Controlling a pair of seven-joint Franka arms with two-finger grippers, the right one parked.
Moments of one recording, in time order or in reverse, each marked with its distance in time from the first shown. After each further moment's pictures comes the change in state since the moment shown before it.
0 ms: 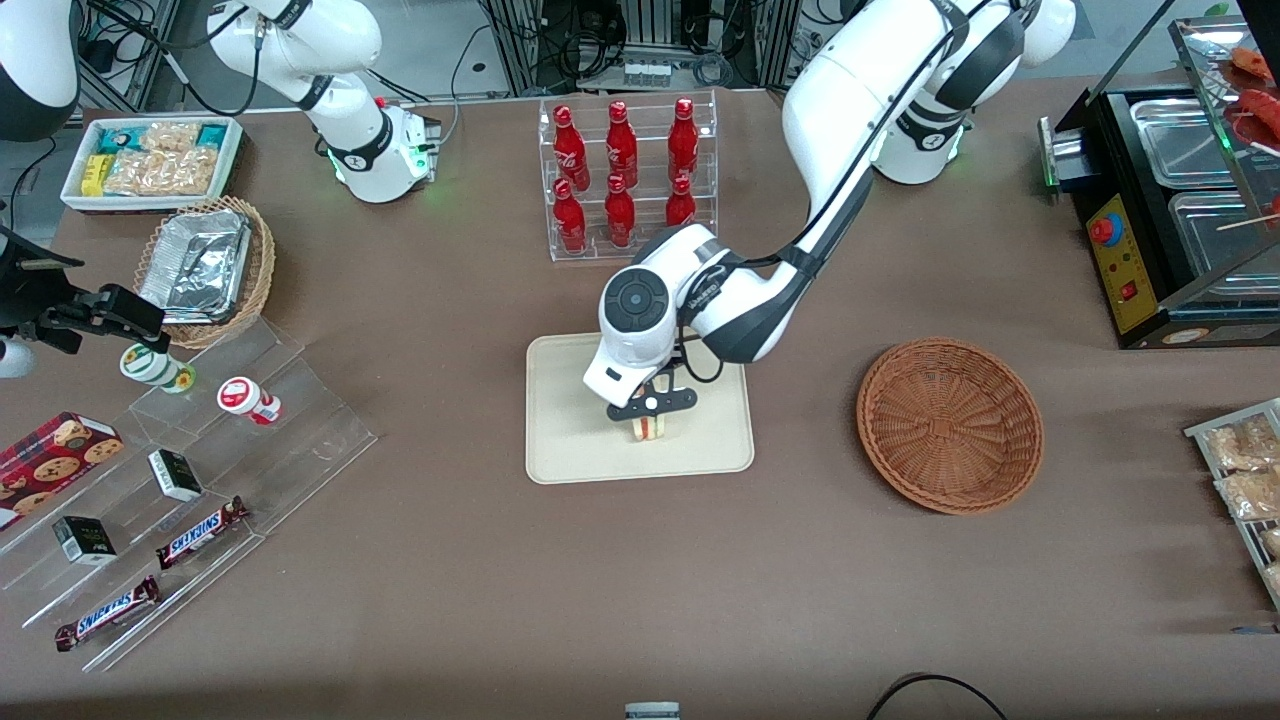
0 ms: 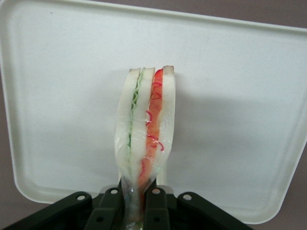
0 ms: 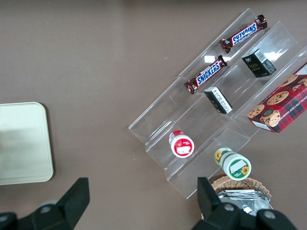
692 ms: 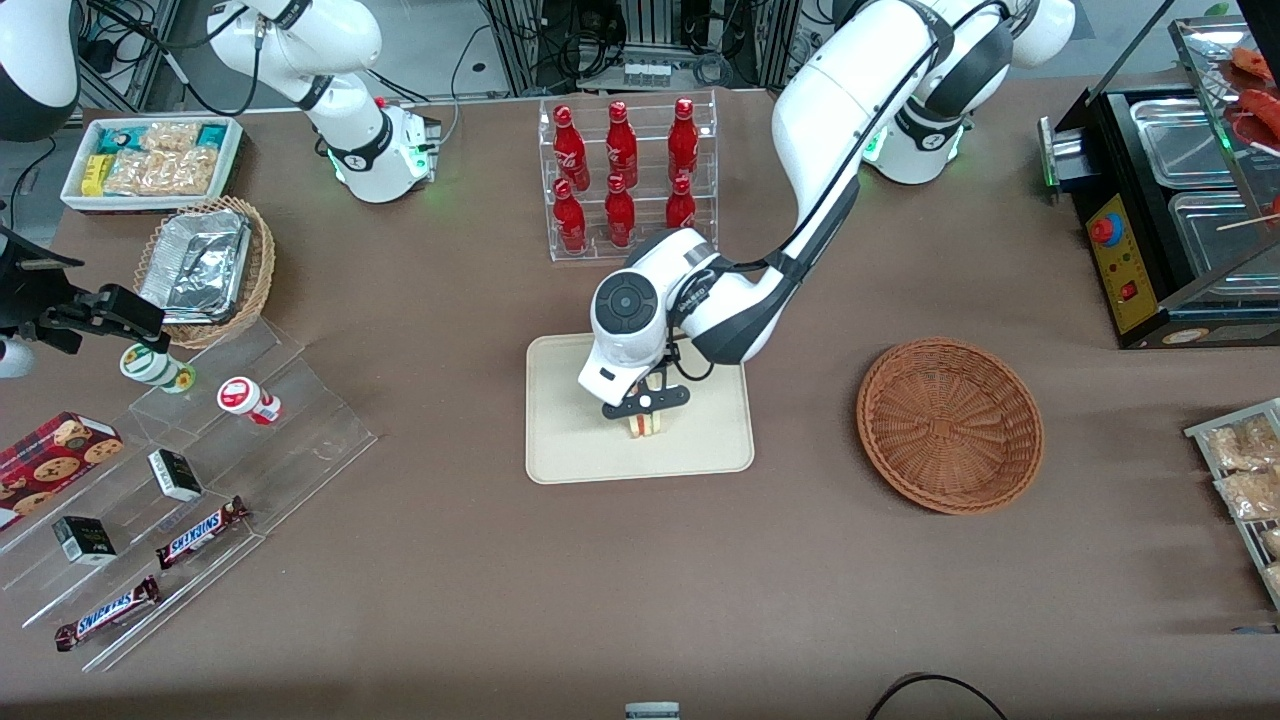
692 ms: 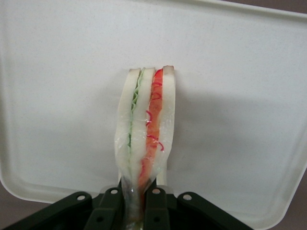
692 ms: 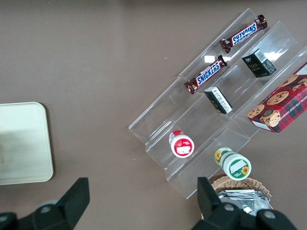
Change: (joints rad) arm -0.013 0.025 0.000 0.004 0.001 0.011 -0.048
